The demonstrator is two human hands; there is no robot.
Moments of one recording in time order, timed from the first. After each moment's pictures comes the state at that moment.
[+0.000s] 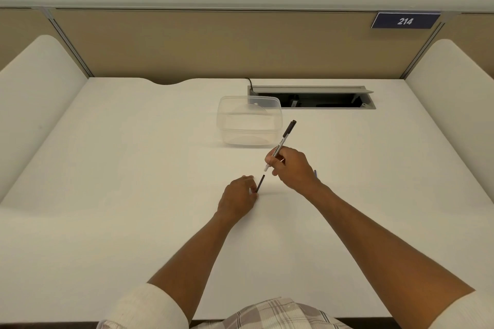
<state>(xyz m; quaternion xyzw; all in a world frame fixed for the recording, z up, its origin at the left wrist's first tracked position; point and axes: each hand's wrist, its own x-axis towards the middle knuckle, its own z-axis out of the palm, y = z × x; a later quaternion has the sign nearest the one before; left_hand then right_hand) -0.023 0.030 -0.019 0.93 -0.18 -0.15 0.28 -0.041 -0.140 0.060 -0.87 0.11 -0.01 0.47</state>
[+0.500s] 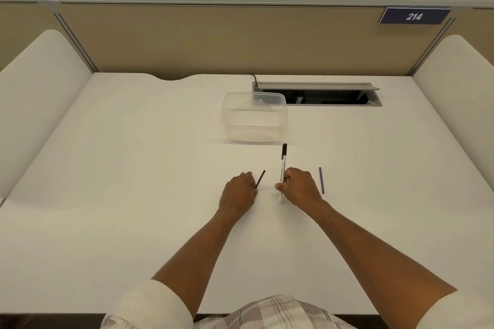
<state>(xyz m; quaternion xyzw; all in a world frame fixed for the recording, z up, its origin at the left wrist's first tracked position) -0.024 0.037 -0.018 0.95 -0.17 -0.11 0.25 -0.065 -0.139 0.012 -0.92 0.22 0.09 0.31</state>
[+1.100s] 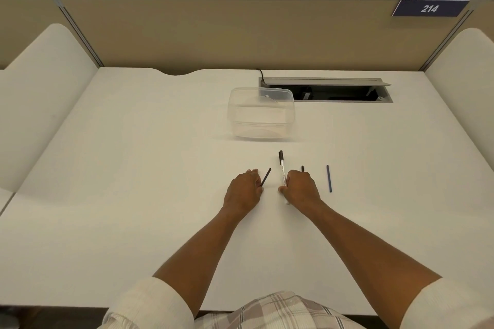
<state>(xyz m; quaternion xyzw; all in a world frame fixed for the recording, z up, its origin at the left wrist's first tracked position) -0.025 0.041 -0.014 0.95 -0.17 -0.13 0.24 -0.060 -0.124 -0.006 -0.94 0.22 0.12 0.24</state>
